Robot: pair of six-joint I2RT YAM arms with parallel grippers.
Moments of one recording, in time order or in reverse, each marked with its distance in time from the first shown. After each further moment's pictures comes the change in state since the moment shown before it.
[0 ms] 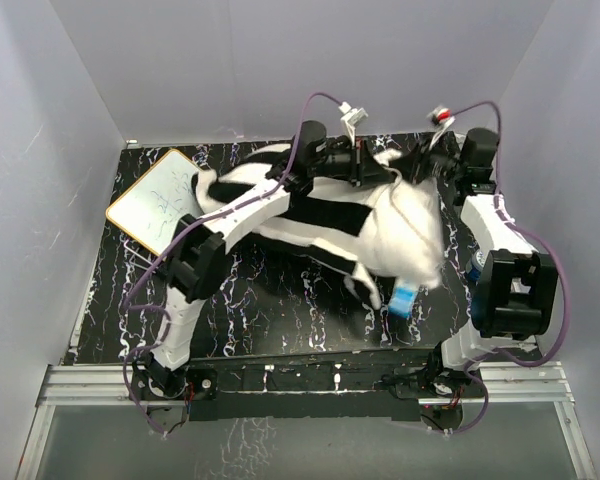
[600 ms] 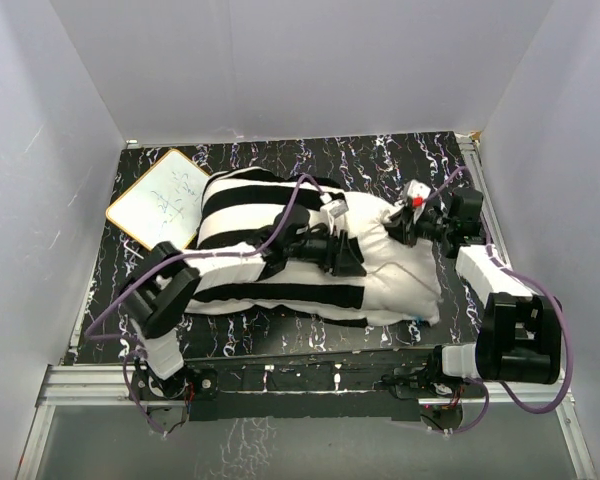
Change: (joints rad) left arm -0.109 -0.251 -0.692 0.197 -0.063 -0.008; right arm 0.010 -0.268 -0.422 0.080 -0.081 -0.482
